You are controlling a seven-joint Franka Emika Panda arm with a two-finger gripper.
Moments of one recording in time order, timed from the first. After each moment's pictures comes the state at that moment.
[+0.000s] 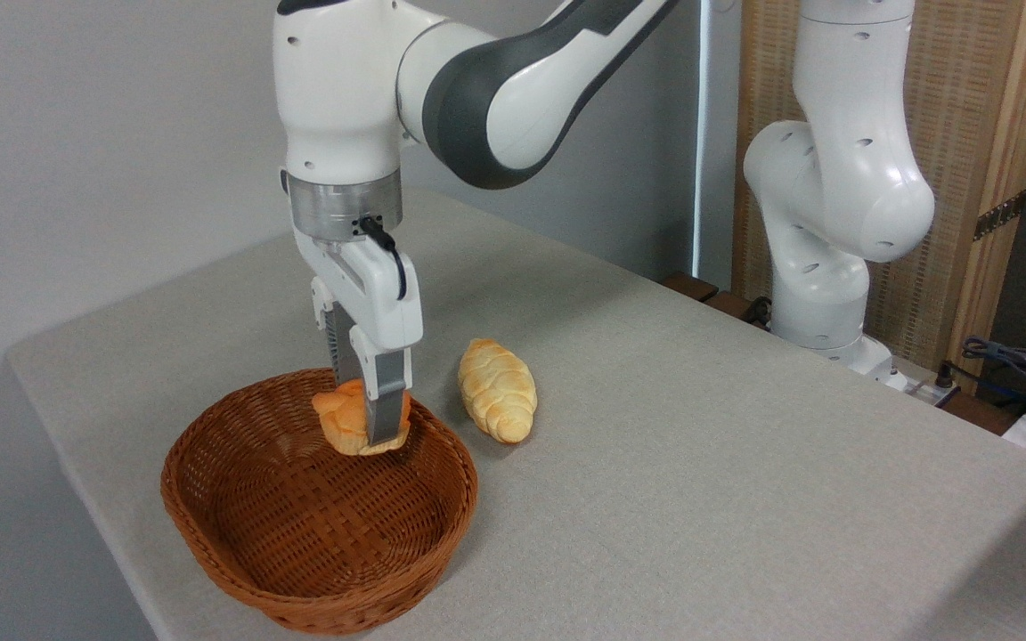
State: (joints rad) arm -0.32 -0.02 0.16 -2.01 -0.06 2.14 0.79
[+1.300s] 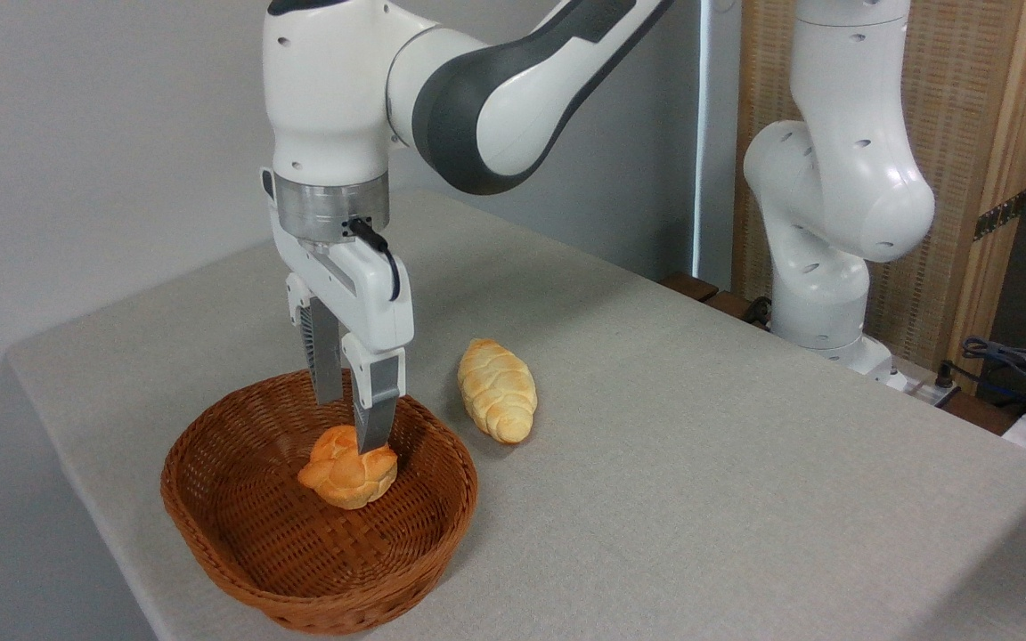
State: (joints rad) arm -0.32 0.00 0.16 -1.98 -0.08 2.16 0.72
